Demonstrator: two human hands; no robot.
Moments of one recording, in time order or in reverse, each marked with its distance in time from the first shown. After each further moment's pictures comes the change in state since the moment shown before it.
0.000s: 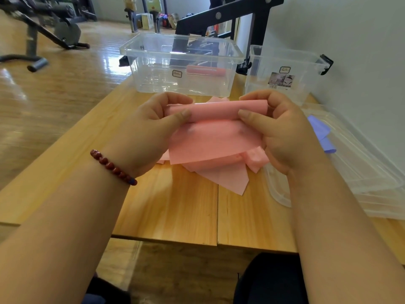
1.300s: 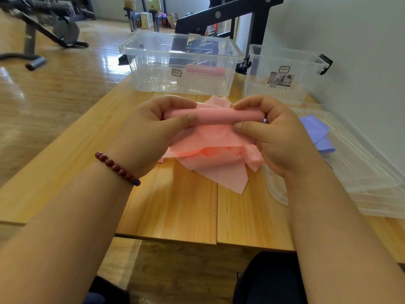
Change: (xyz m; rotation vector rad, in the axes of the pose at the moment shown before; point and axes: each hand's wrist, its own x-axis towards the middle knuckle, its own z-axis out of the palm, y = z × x) left_hand 0.000 -0.007 0.001 0.019 0.071 0.024; right_hand -0.002 0.005 0.001 -0.021 -0.065 0.037
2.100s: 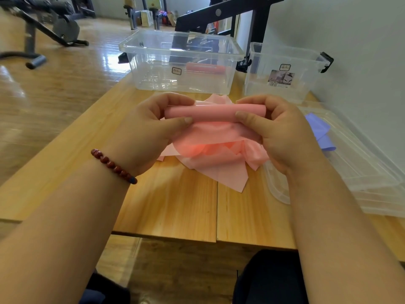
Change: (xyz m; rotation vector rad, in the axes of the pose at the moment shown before) left_hand 0.000 -0.001 -0.003 -0.055 -0.055 -0.015; right_hand -0.001 -0.002 -0.001 -0.086 0.097 0.009
